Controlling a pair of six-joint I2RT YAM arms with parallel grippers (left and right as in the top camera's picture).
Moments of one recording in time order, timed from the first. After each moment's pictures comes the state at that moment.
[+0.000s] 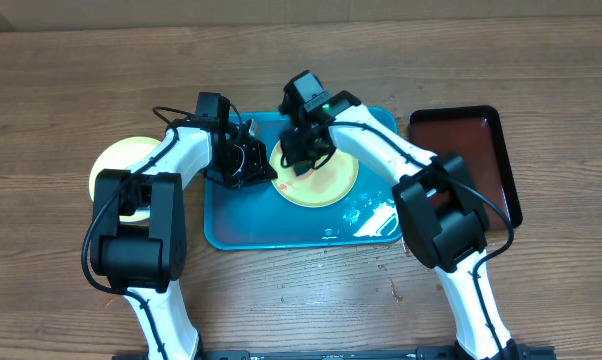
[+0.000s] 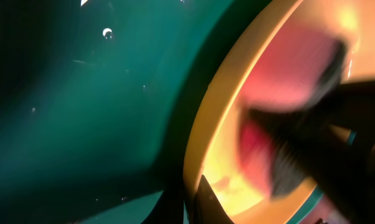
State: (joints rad) left arm -0.11 2.05 1.28 -0.65 0.61 -0.31; right arm 0.59 2.34 1.86 -0.78 -0.29 0.26
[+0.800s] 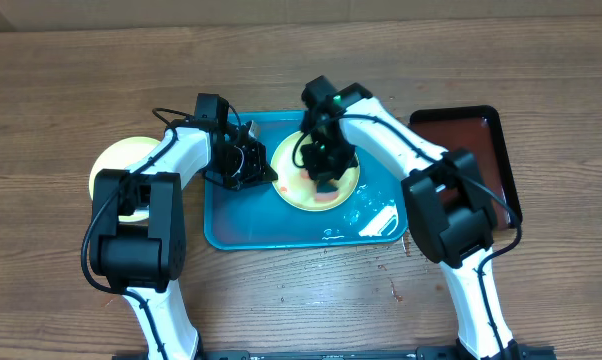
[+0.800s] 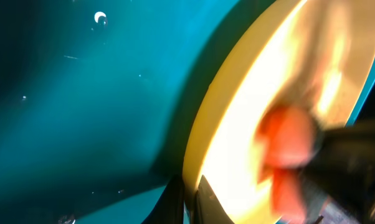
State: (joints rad) left arm -0.10 2.05 1.28 -0.67 0.63 -0.30; right arm 0.52 2.34 1.87 -1.09 -0.26 0.21
